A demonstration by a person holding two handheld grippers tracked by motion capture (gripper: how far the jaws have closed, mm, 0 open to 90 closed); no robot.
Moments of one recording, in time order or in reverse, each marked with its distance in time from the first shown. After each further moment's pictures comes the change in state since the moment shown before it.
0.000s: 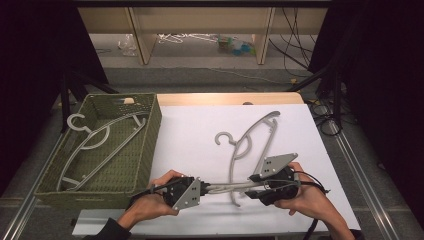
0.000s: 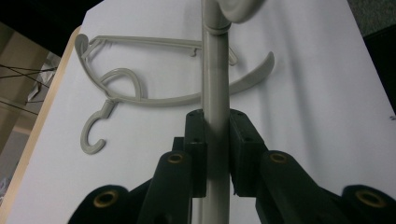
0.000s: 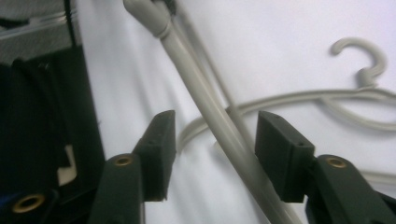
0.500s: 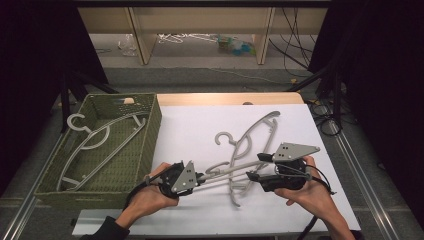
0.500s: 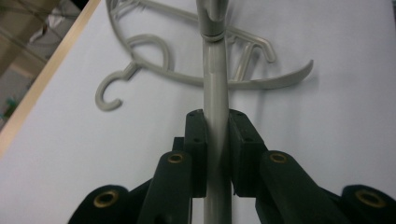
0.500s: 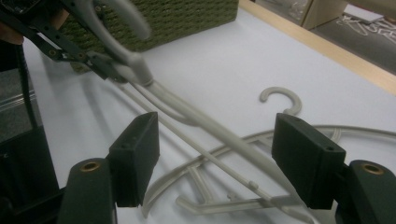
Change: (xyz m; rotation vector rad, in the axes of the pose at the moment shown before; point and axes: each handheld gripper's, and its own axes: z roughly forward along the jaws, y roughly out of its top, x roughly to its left) left arm 0.020 0.000 -0.010 0.070 0.058 -0.306; right arm -0.010 0.008 -0.024 -0.235 -0.154 0.132
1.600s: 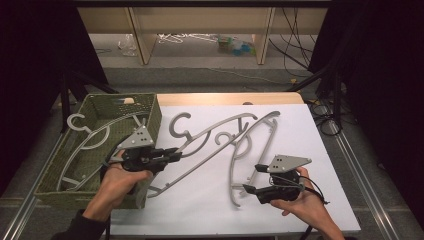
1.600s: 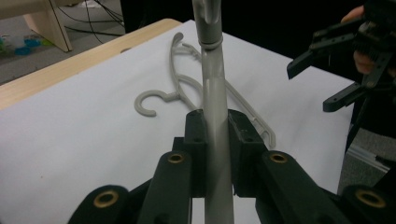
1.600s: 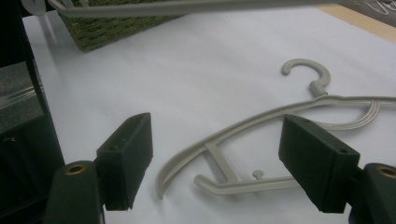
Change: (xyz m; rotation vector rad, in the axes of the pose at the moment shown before) left arm 0.058 -0.007 -0.080 -0.262 -0.018 -0.514; right arm 0.010 -0.029 0.018 0.042 0.033 0.033
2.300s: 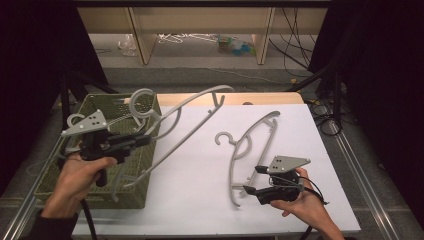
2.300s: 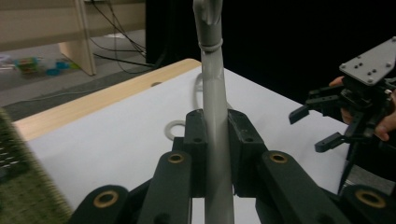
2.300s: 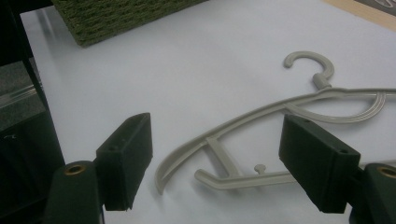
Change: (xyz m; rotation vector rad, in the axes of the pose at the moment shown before) left arm 0.028 0.022 -0.076 -0.118 0.078 -0.041; right arm -0.002 -0.004 0.003 0.012 0.003 0.009
